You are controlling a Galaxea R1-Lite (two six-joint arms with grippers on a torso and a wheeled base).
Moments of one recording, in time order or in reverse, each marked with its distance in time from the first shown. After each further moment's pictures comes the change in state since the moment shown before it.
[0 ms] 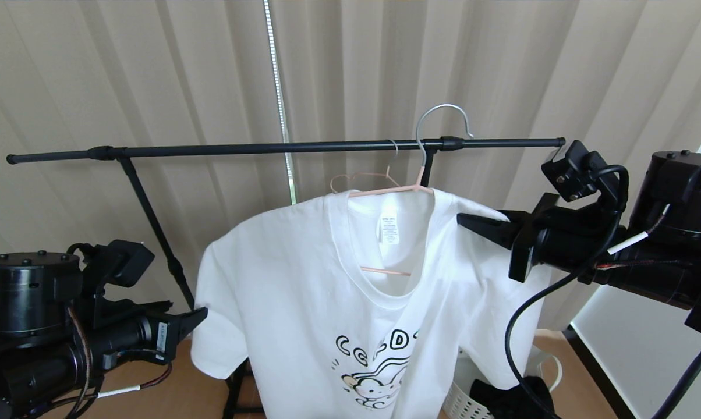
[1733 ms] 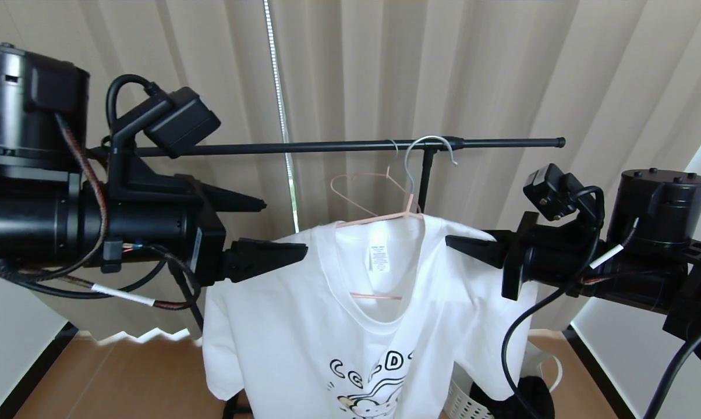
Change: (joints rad) left arm -0.250 0.004 -0.728 0.624 -0.423 0.238; right arm -0.009 0.053 0.022 0.000 0.110 -0.001
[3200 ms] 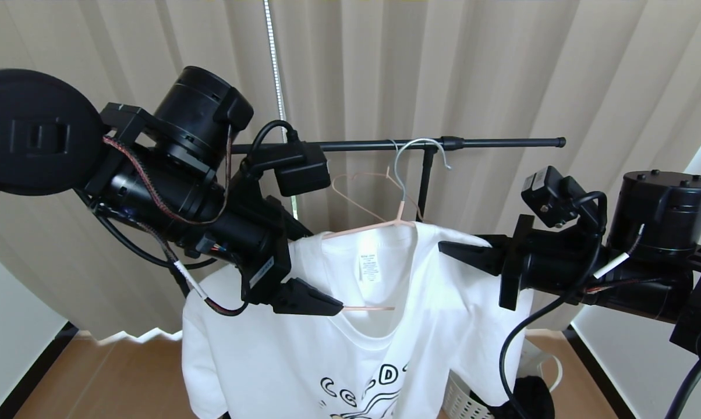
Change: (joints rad) left arm -0.092 0.296 -0.426 0.569 -0.056 0.344; right arm 0.053 -0.025 0.016 0.000 -0.007 -0.005
